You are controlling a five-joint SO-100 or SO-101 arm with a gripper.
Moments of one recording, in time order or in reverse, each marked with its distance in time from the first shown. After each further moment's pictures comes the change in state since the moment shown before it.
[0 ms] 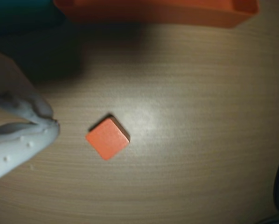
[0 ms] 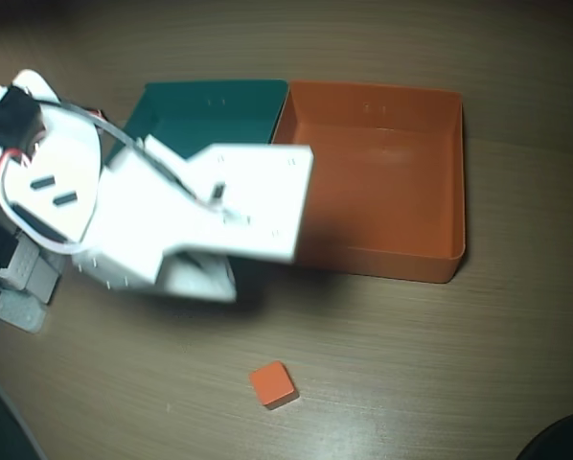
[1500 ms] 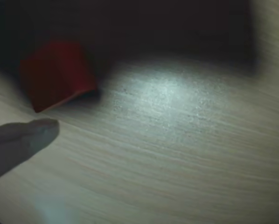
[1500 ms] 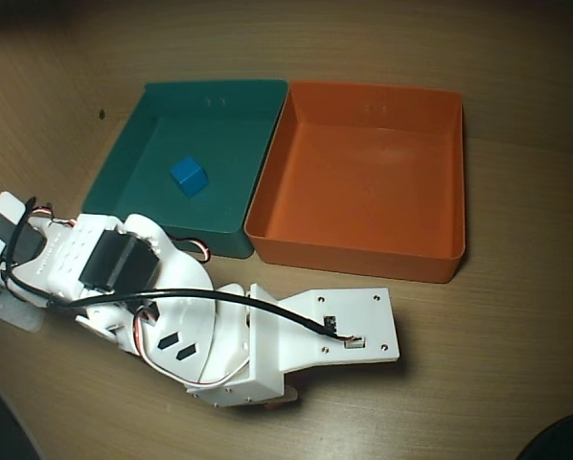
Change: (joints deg) arm 5.2 -33.2 -23.9 0.2 -25.8
